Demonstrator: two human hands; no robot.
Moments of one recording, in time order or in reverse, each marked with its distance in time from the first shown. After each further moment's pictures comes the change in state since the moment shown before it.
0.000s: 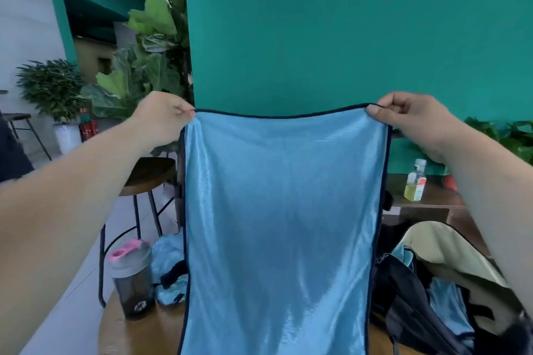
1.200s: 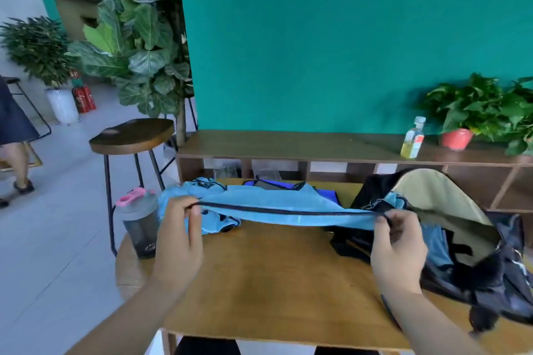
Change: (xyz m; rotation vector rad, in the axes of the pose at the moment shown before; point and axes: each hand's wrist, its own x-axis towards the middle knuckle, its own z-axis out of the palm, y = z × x) left_hand -0.260 -0.131 0.140 -0.221 0.222 0.201; right_hand -0.256 0.156 0.137 -0.079 0.587 0.207
